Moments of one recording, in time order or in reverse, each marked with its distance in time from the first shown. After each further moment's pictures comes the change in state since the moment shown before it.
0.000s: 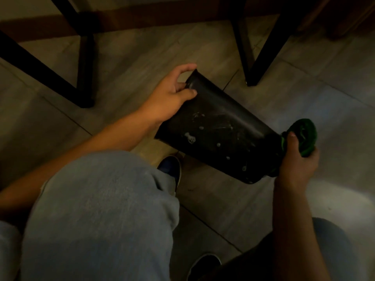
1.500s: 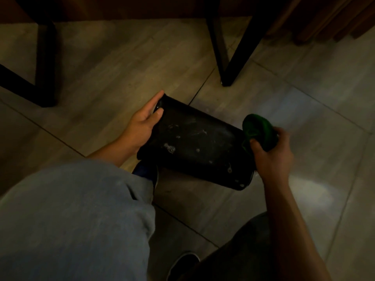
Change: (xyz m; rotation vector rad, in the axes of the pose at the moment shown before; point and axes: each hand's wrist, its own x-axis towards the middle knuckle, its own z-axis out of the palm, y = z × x) left_hand 0.001 -0.087 0.018 -0.155 0.072 -0.027; right_hand 0.010 -0.035 -0.019 -0.757 -0.217 -0.311
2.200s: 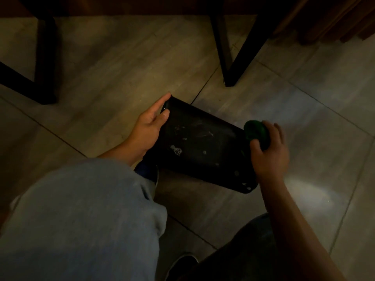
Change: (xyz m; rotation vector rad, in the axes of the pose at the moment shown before) left_hand 0.007 -0.008 0.012 0.026 0.063 0.027; right_hand 0.010 -0.003 0.014 -0.034 -0.020 -0.228
